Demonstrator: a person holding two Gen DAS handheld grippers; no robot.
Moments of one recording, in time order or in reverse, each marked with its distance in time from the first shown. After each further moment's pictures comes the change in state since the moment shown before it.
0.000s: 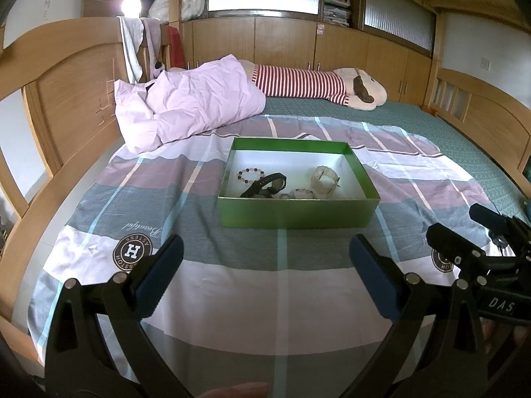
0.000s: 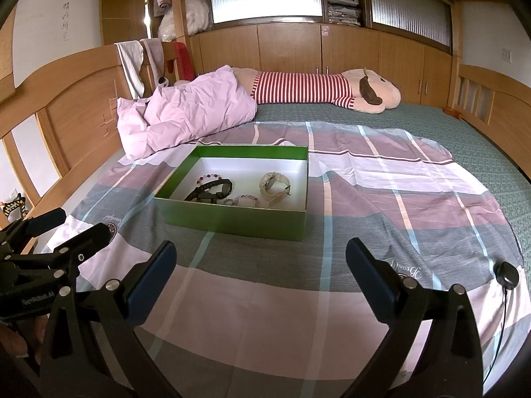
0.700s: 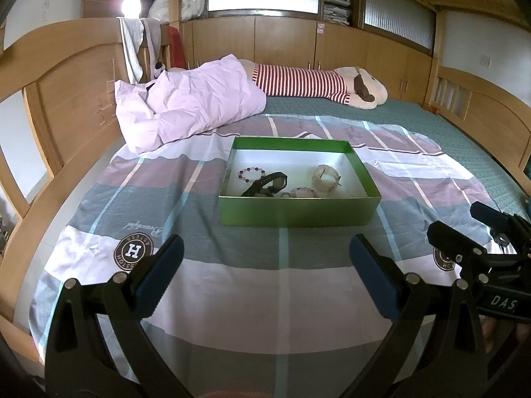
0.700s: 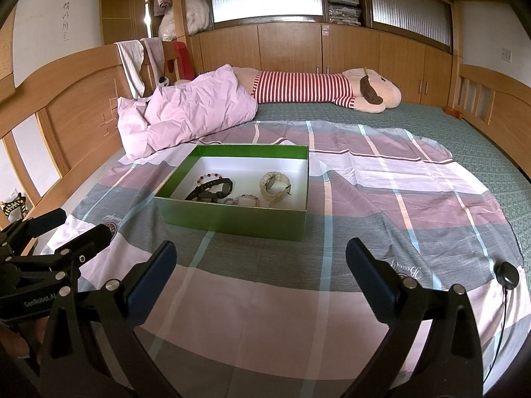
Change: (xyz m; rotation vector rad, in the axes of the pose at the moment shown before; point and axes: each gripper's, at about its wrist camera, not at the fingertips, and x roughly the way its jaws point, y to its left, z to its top) left arm 0.002 0.000 -0.004 -0.004 0.006 0.003; right arm 0.000 0.001 0.000 -0.001 0.000 0.000
